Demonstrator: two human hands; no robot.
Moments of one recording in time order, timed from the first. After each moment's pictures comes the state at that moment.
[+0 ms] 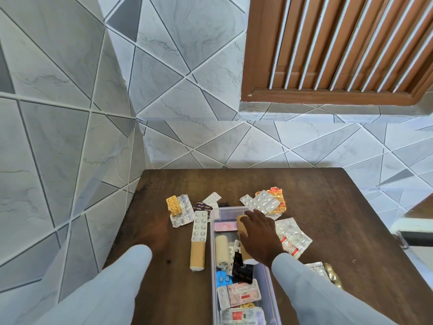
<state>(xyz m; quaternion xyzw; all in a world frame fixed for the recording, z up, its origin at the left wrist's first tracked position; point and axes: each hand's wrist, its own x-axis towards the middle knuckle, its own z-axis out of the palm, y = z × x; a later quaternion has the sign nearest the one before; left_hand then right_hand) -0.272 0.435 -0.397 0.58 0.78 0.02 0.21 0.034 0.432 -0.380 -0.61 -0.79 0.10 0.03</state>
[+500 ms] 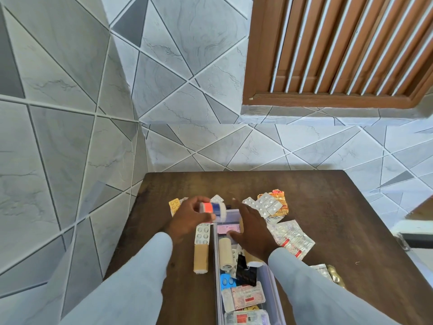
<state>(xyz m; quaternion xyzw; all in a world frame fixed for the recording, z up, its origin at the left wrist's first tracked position) -0.199 0.450 -0.320 0.53 0.60 0.33 0.50 0.007 0.438 -0.356 -0.60 -0.74 0.26 0.19</state>
